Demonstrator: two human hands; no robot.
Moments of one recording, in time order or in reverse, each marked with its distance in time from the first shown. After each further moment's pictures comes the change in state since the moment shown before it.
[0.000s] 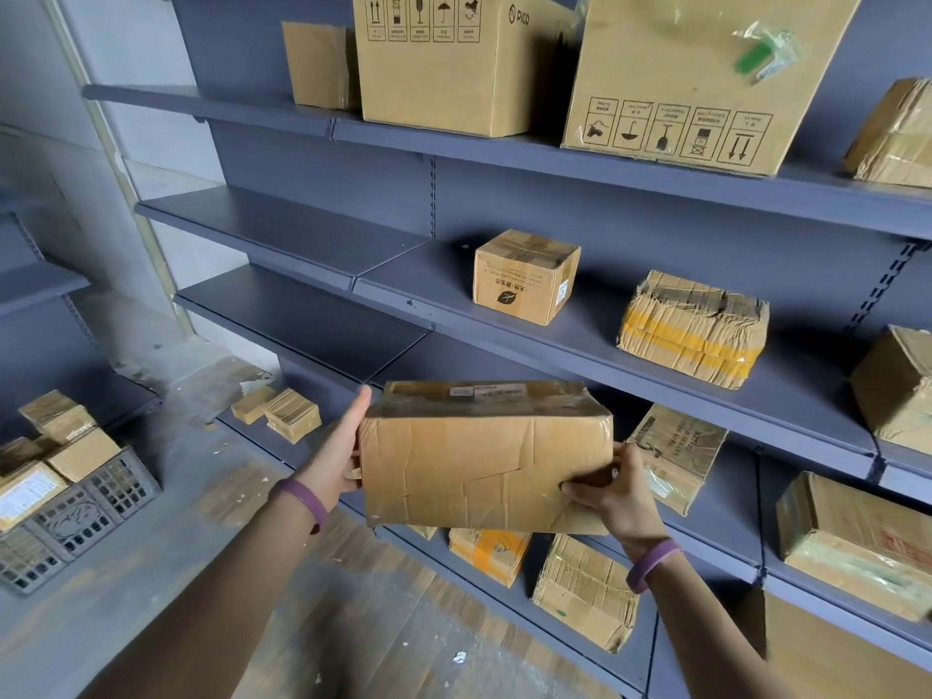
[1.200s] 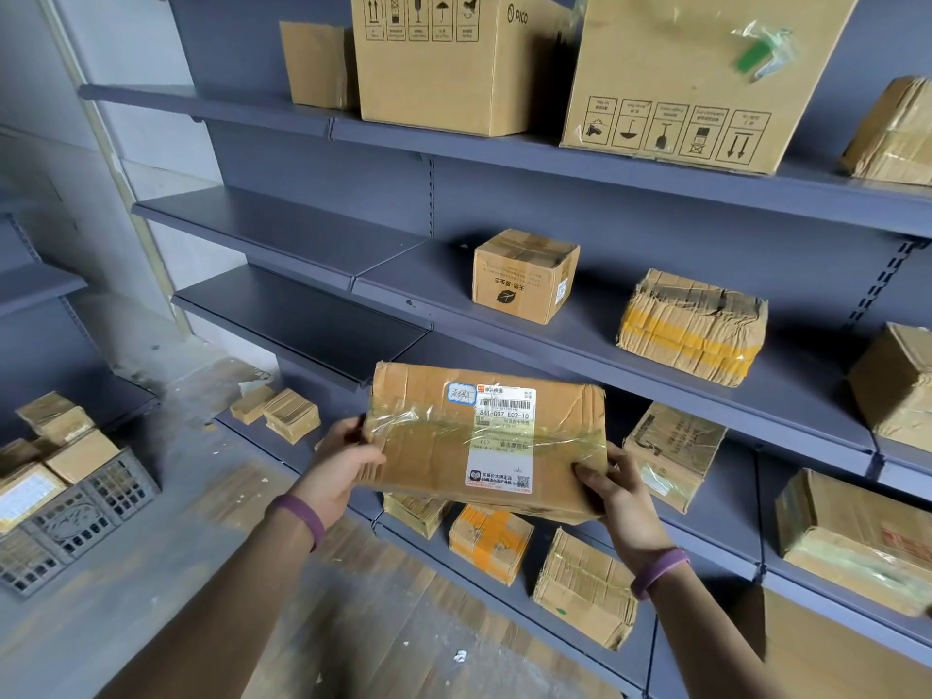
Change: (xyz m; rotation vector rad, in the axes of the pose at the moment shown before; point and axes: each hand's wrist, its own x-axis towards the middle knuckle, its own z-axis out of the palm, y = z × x) left_hand -0.005 -0.023 -0.007 0.018 -0.100 0.278; right_hand -0.004 0.013 0.003 0.391 -0.060 0.155
